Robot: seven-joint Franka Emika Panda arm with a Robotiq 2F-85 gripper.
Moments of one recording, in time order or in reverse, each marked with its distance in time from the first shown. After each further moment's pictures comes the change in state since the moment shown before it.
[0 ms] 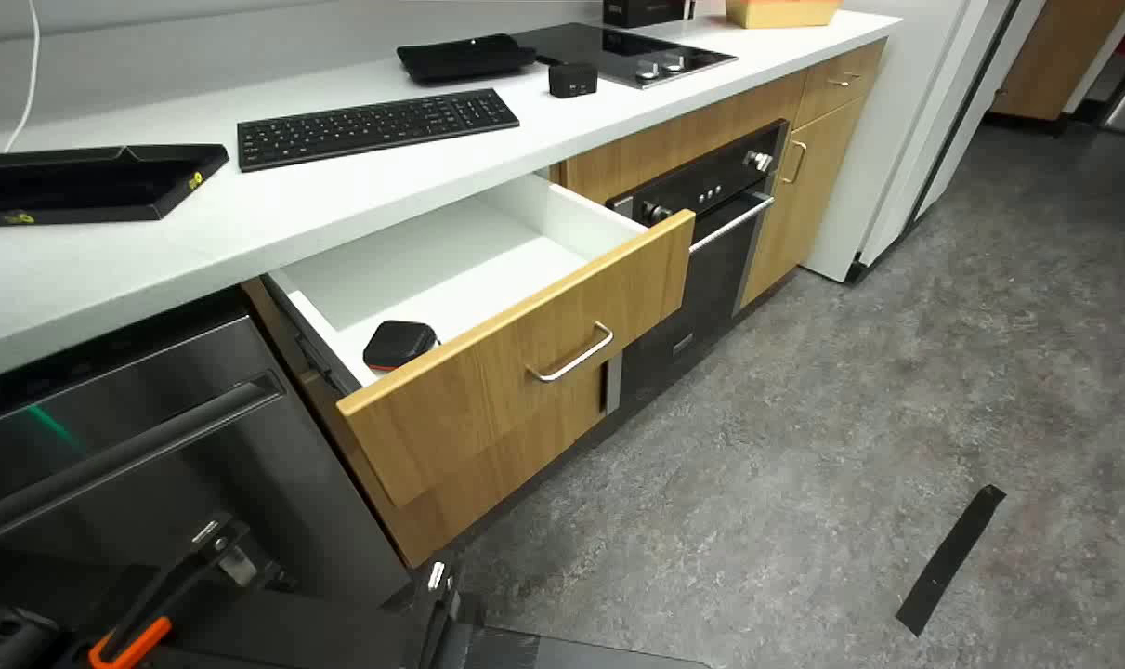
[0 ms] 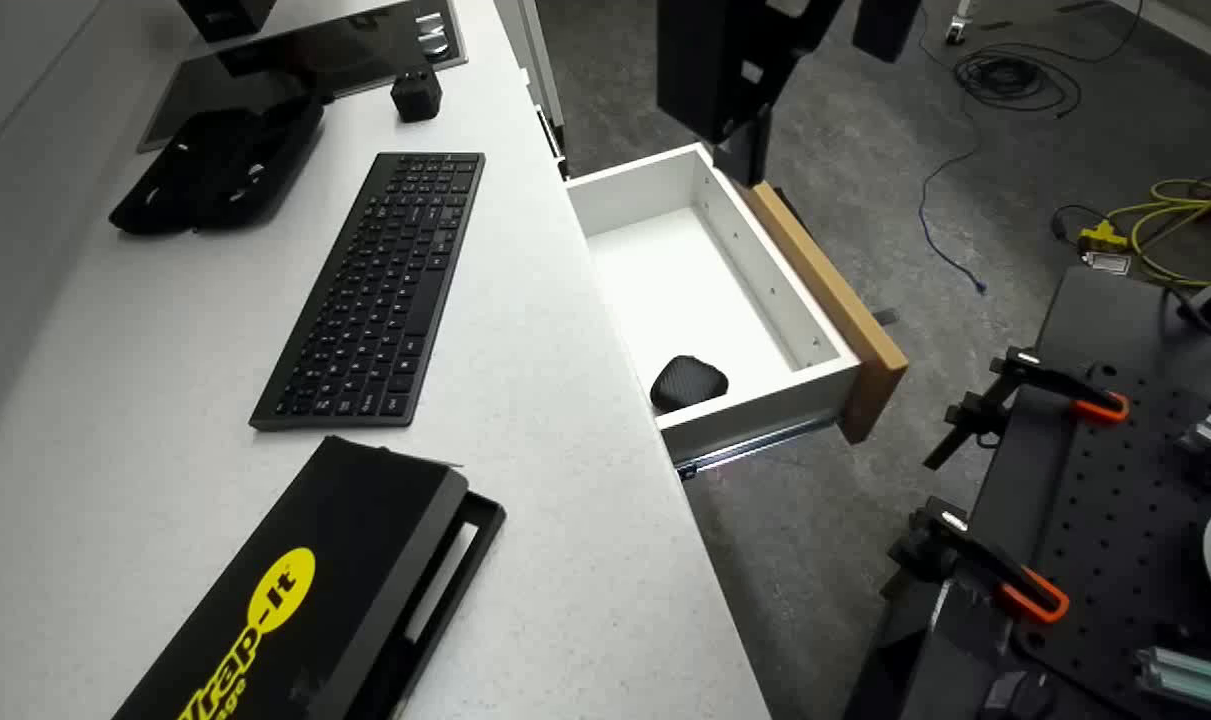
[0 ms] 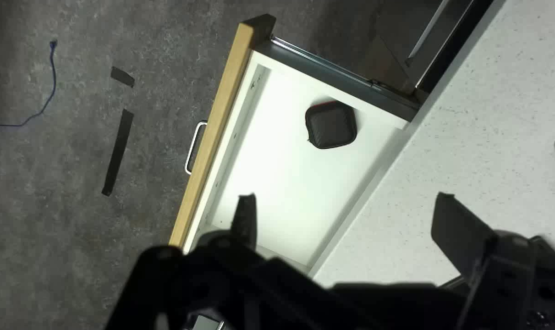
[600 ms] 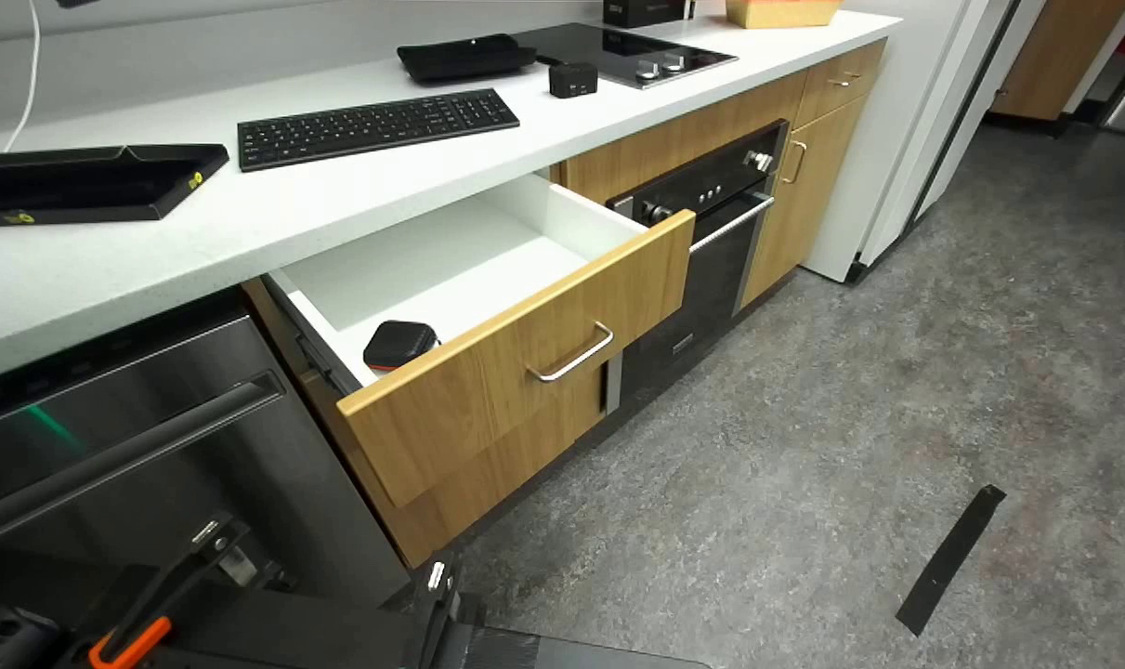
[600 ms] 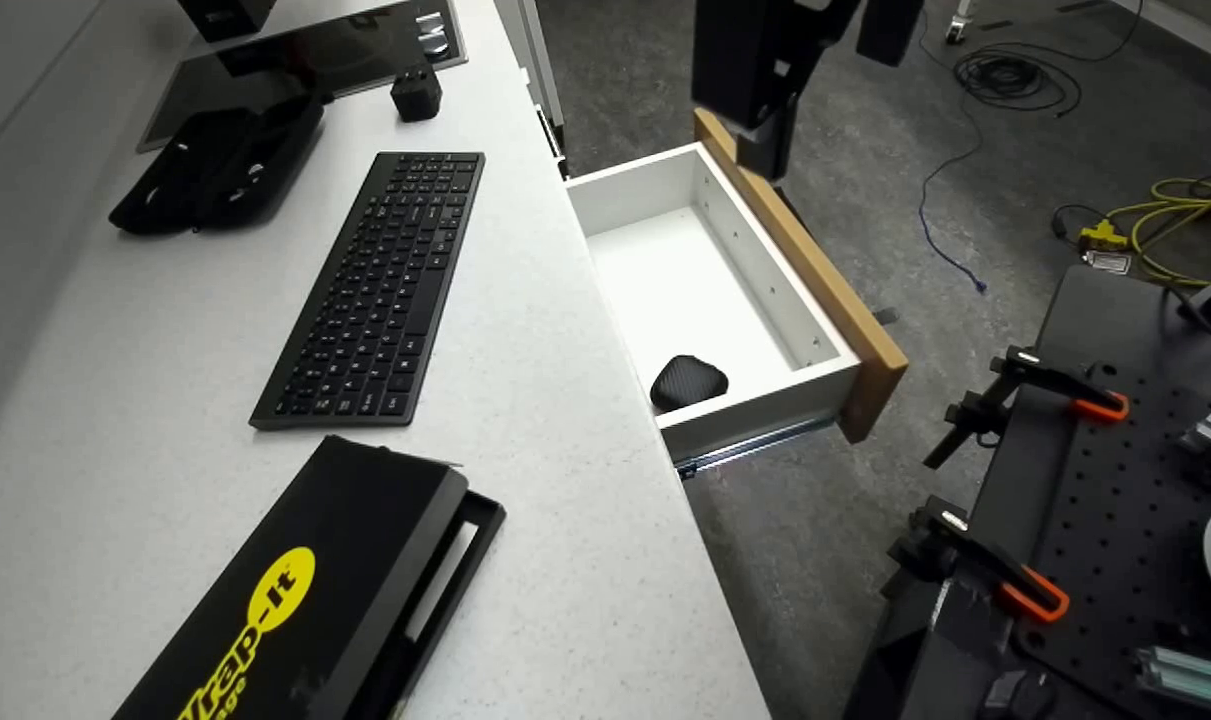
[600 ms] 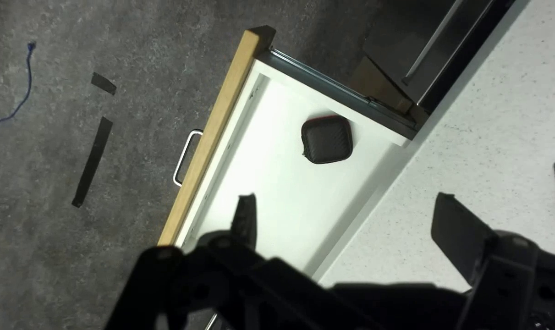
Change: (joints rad) arm 0.029 0.013 -0.105 -0.022 0.024 0.009 -0.132
